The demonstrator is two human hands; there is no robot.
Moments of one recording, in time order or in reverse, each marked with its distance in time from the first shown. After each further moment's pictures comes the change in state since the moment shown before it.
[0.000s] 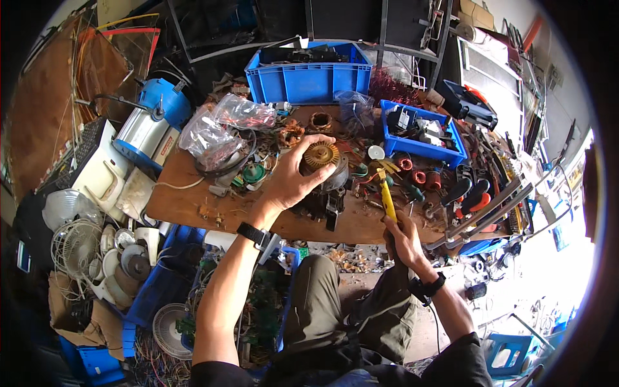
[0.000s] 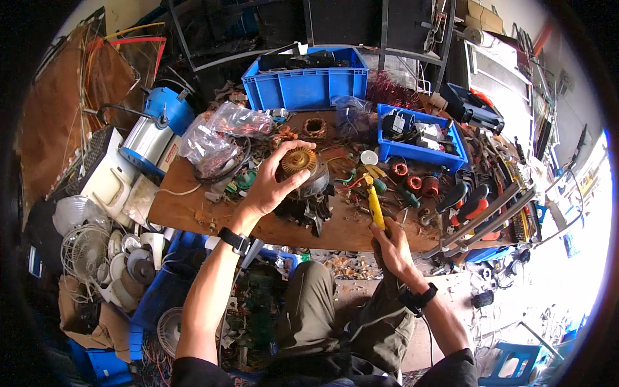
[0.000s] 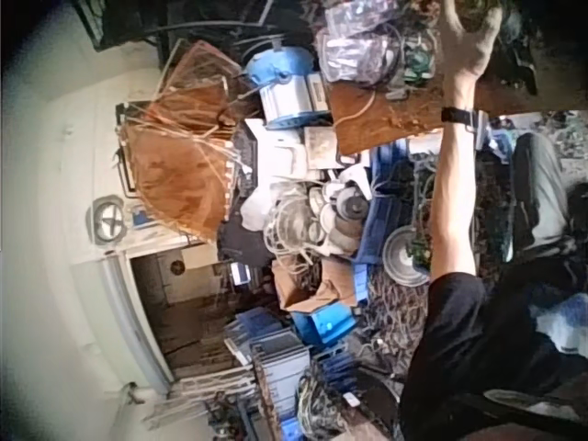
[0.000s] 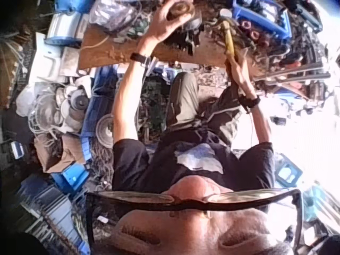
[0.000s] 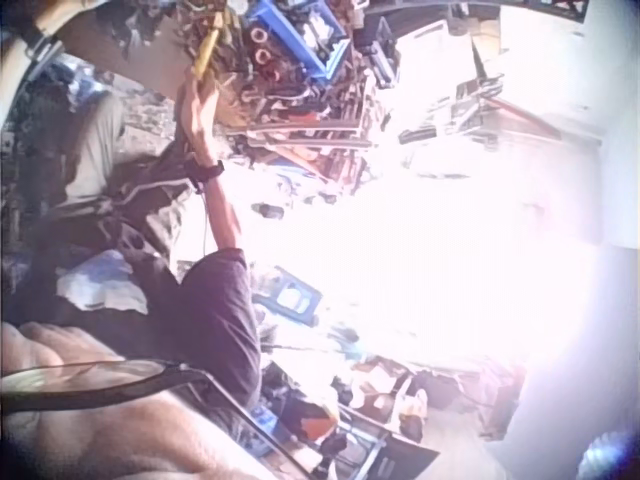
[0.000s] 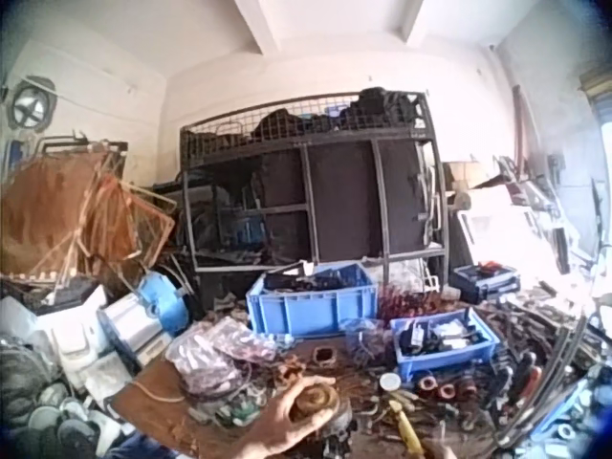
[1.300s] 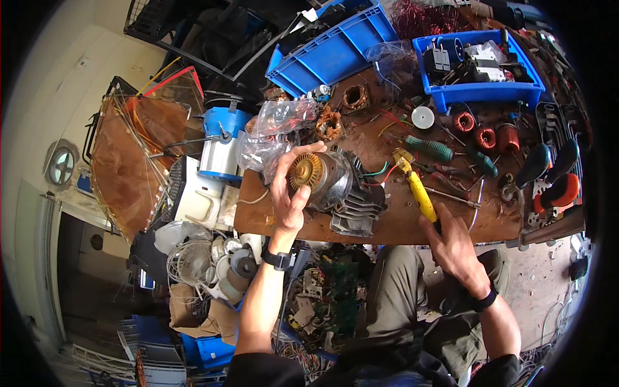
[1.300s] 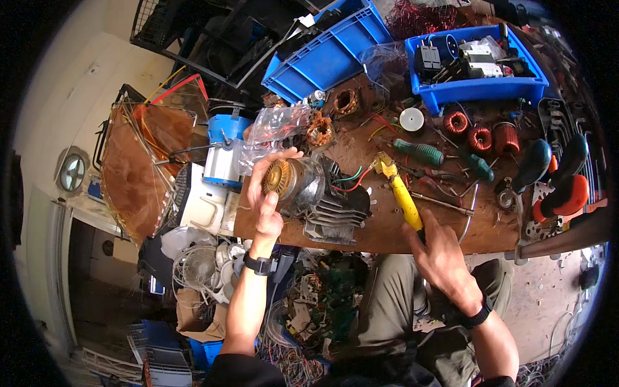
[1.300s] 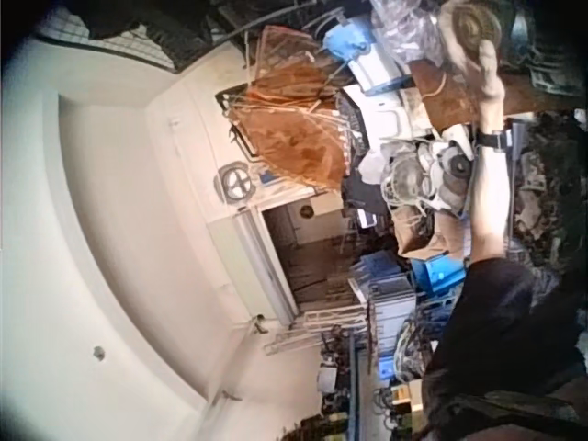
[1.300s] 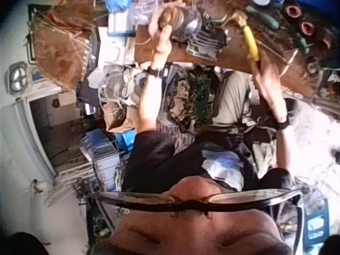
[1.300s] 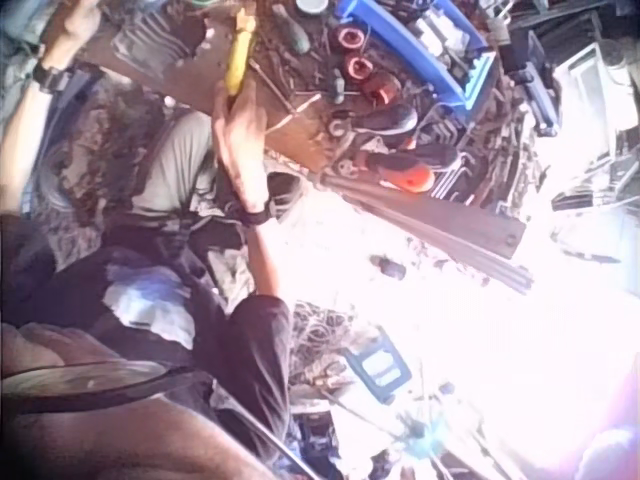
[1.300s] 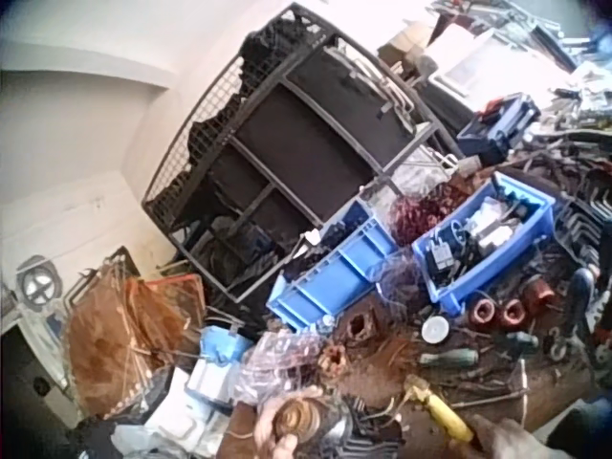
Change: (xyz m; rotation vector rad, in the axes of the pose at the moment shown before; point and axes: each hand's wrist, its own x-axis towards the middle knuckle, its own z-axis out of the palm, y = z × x) left_hand 0.005 -0.014 0.003 0.224 0.065 0.024; right_hand 0.026 0.046 -0.002 -0.372 -0.008 -0.221
